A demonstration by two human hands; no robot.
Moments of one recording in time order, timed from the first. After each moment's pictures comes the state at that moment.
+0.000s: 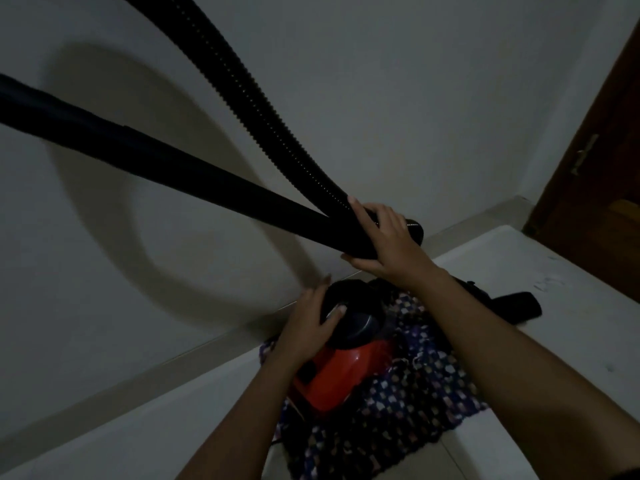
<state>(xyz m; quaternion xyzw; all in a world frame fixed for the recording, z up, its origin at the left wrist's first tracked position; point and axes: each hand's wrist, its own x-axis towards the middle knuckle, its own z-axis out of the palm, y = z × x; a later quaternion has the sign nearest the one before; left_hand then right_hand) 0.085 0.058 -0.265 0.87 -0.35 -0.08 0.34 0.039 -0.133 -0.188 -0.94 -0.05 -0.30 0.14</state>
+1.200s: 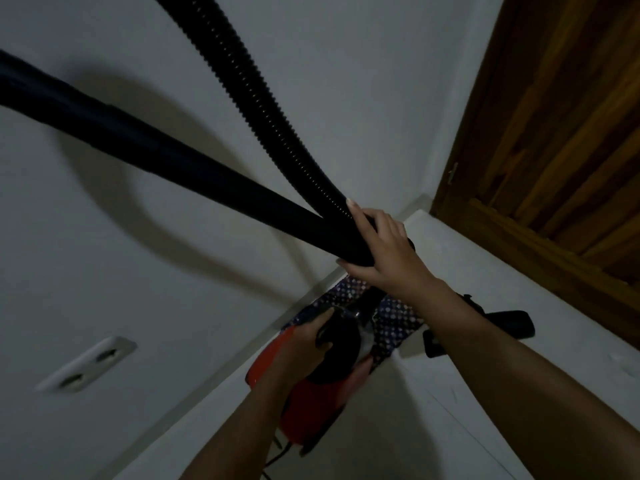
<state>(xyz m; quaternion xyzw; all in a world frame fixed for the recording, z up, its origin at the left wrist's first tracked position) -0.004 0.149 0.104 0.82 -0.41 -0.34 0.18 -0.093 -0.035 0.202 -0.94 0.12 -0.27 0.20</state>
